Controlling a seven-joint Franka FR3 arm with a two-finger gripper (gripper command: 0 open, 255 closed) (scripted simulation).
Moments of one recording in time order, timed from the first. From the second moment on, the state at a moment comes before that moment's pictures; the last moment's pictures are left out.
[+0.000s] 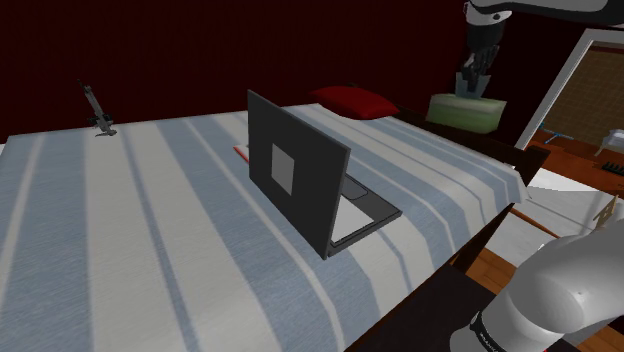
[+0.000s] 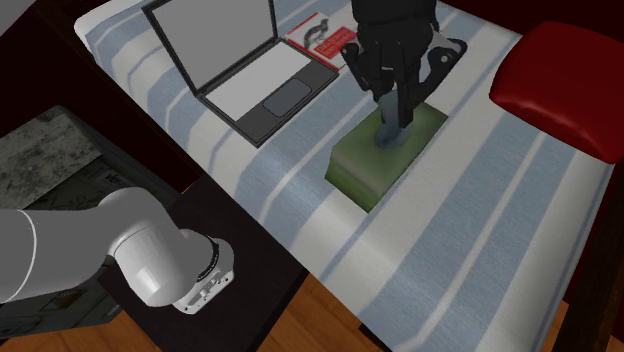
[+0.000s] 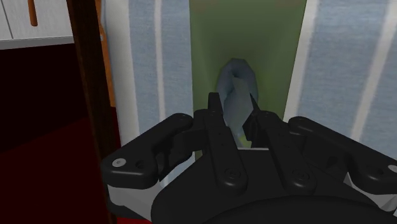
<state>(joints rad) -0.22 -0.37 -0.14 -1.75 -0.48 1.44 -0.30</state>
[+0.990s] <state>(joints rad) -0.12 -0.04 0.01 -1.55 -0.43 1.46 -0.02</state>
